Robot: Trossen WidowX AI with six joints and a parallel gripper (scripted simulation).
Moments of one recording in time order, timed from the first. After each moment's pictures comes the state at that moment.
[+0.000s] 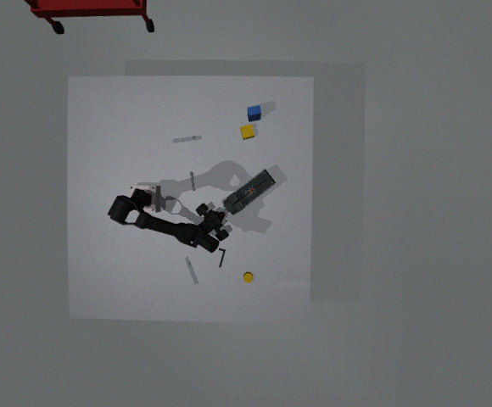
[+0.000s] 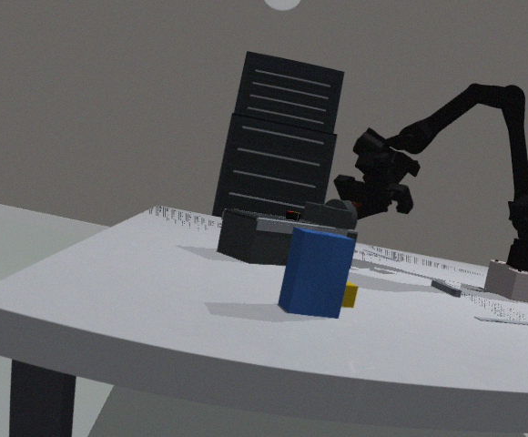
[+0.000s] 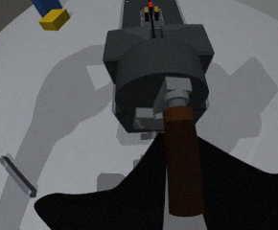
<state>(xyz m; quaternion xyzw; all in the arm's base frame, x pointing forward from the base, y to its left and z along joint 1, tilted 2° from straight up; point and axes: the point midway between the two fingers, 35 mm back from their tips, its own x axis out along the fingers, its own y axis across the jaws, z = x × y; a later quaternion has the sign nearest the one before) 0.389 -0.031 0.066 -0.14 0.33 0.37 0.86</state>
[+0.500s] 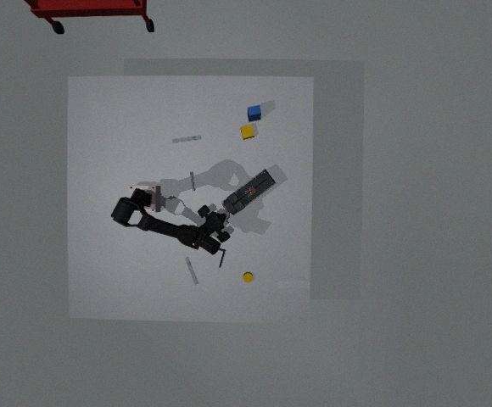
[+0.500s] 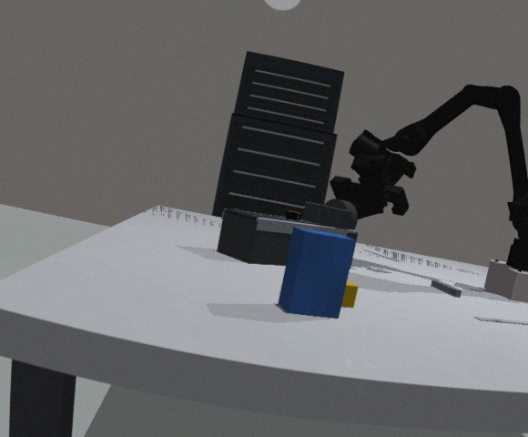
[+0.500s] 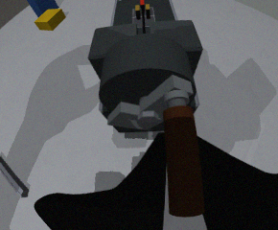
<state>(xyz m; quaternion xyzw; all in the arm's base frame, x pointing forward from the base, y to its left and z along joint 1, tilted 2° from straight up) 0.397 -0.038 0.061 -0.14 0.33 0.37 0.86</state>
